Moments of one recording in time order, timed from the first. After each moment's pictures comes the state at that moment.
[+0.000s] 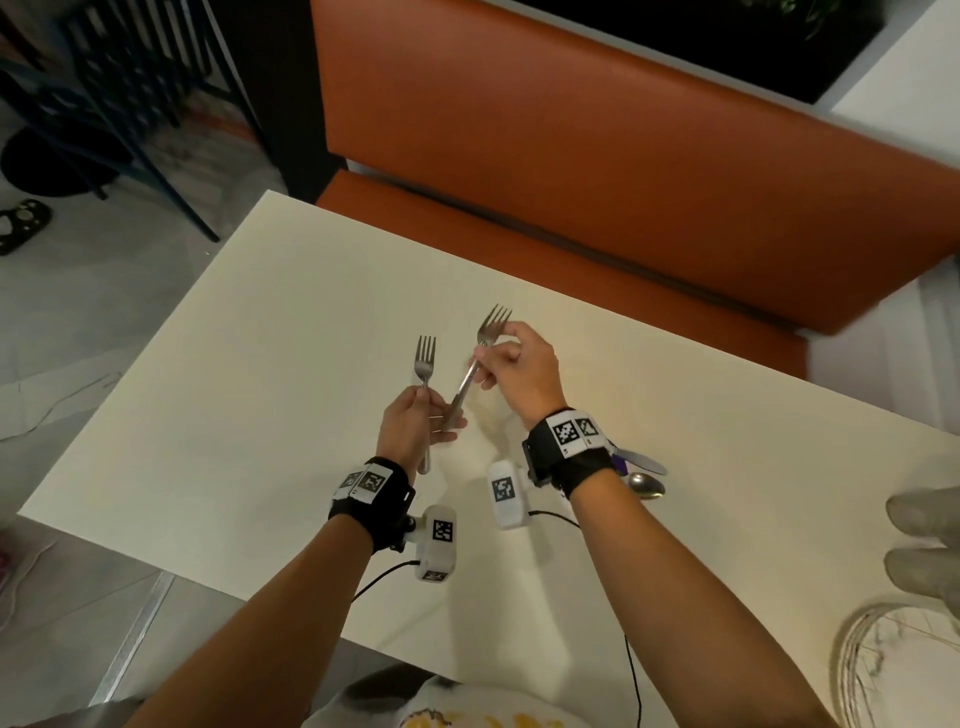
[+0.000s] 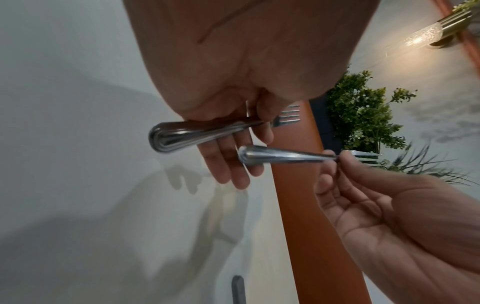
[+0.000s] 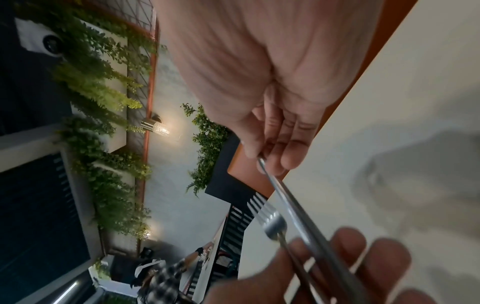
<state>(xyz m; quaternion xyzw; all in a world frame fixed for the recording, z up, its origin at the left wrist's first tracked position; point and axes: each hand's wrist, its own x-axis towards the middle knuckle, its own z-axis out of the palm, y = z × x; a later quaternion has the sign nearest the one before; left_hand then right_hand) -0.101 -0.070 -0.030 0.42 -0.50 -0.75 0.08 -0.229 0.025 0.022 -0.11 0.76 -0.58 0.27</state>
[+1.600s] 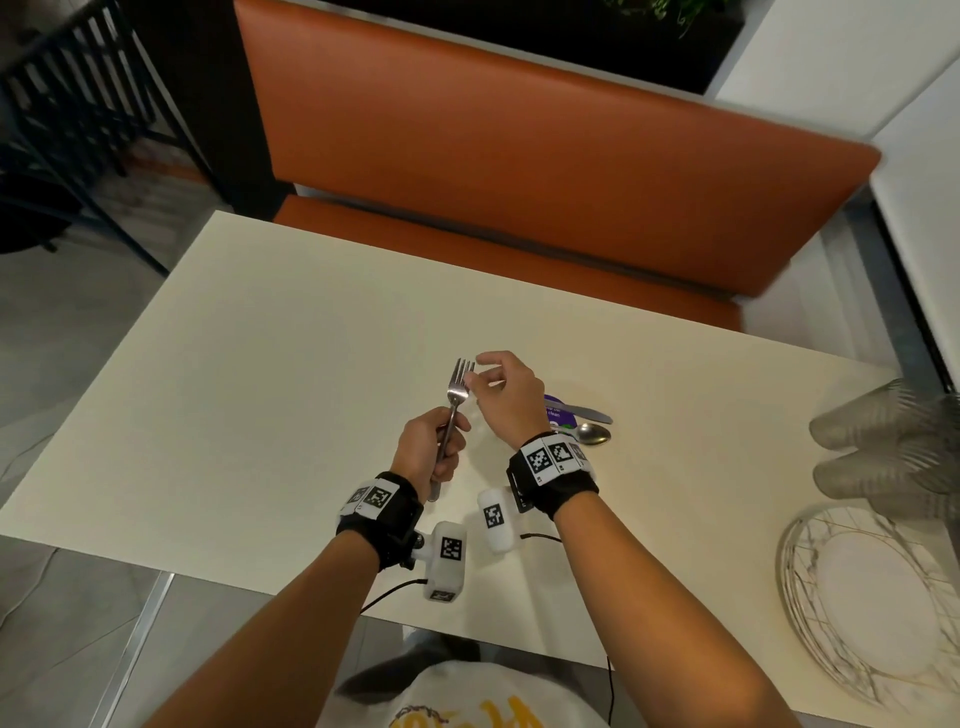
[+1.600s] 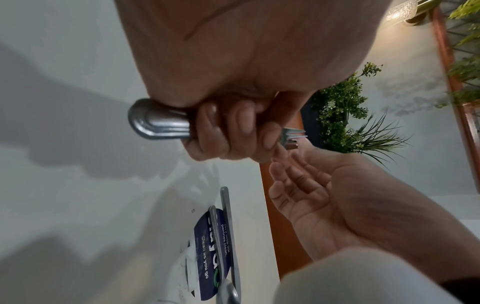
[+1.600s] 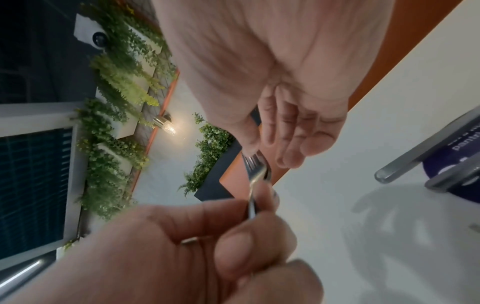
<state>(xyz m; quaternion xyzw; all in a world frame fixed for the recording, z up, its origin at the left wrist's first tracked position) -0.070 0.019 -0.001 0.37 -0.47 -0.80 -0.07 -0.171 0.116 0.026 -0.09 0.85 -0.49 0.18</state>
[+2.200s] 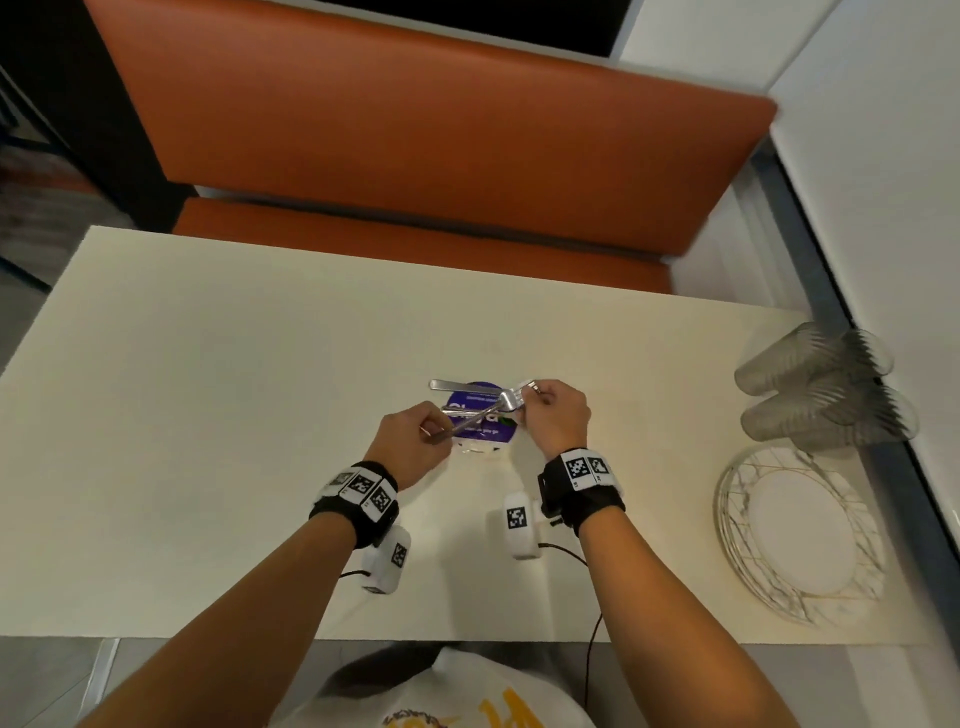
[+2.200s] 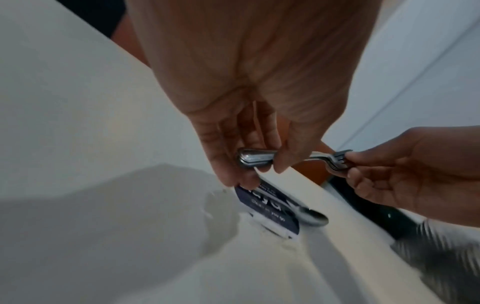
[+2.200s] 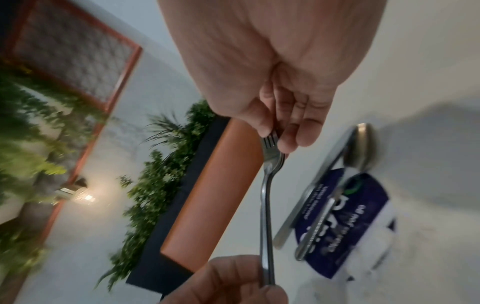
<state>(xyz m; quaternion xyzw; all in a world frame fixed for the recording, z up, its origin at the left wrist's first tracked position) -0.110 0.048 -0.036 0.17 -0.84 -0.50 -0.09 -0.202 0.242 -0.002 0.15 0.86 -0.48 0.12</state>
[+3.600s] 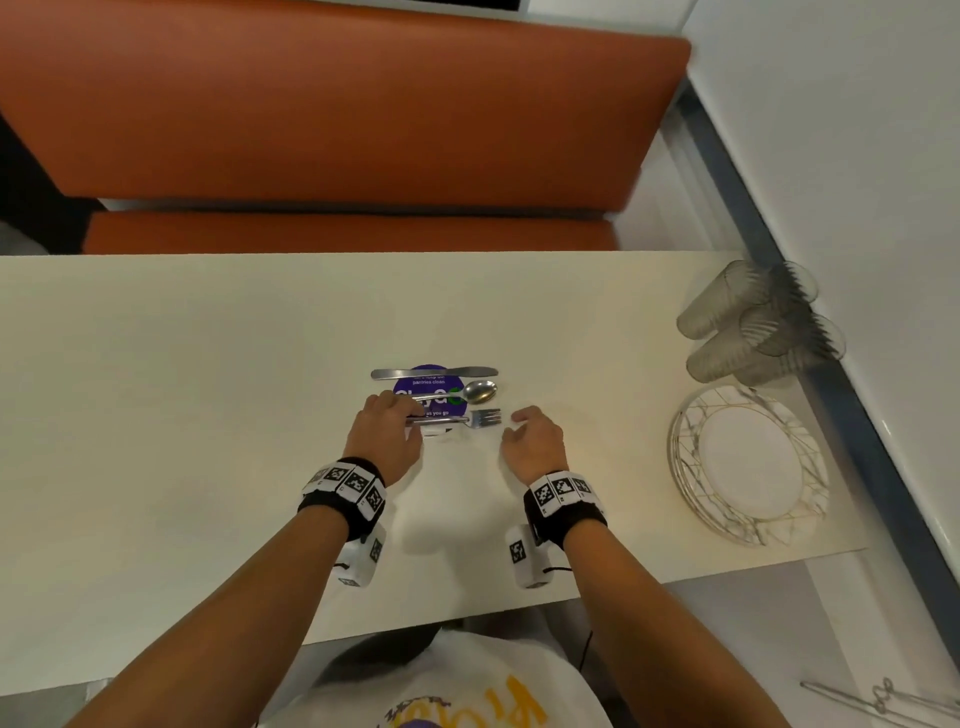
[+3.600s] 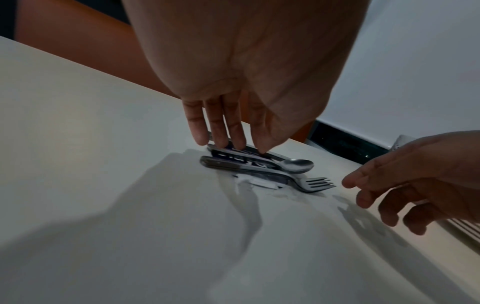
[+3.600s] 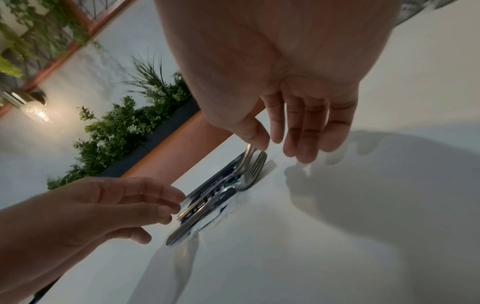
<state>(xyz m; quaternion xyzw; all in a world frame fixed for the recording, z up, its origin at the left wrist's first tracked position) -0.126 0.087 -0.067 0.04 -0.95 -0.31 -0.06 -0.159 0.316 -0.057 0.12 0.91 -0.34 0.19</state>
